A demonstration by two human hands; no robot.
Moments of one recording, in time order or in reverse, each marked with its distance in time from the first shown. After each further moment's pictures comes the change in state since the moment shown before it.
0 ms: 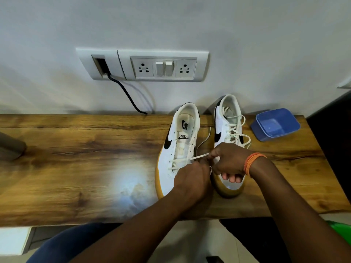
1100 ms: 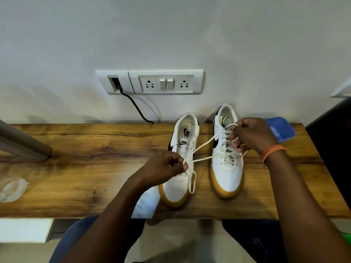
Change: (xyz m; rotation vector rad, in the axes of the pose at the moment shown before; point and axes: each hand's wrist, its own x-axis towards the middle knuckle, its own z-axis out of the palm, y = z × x) left_hand -0.035 -0.046 -0.085 -0.713 -0.017 -0.146; right_hand -0.013 0.033 -0.055 0.681 0.593 -0.262
